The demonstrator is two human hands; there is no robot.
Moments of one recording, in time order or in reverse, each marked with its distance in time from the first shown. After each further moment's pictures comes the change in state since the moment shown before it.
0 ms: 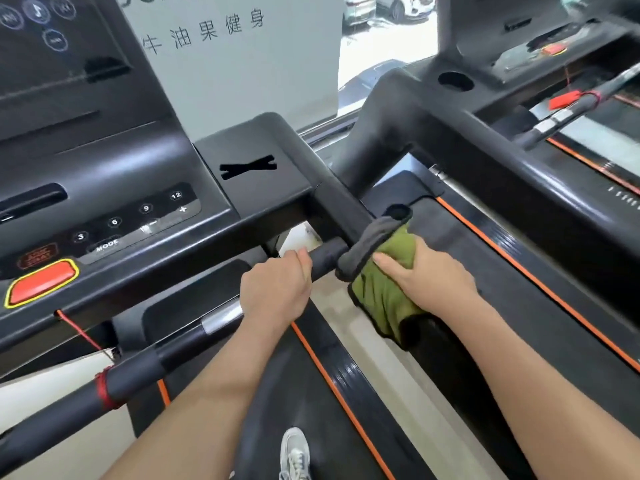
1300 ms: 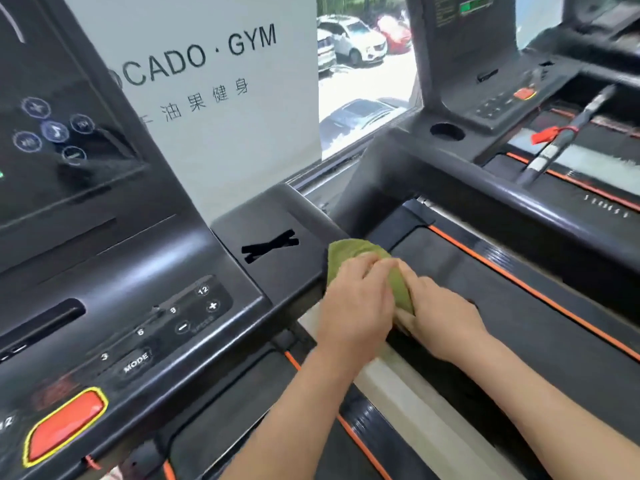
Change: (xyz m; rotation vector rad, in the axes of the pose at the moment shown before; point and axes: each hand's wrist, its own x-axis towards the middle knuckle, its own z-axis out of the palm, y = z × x) left_hand 0.077 0.015 -0.015 -0.743 0.264 0.346; right_hand 0.043 -0.051 0.009 -0.122 0.084 -0.159
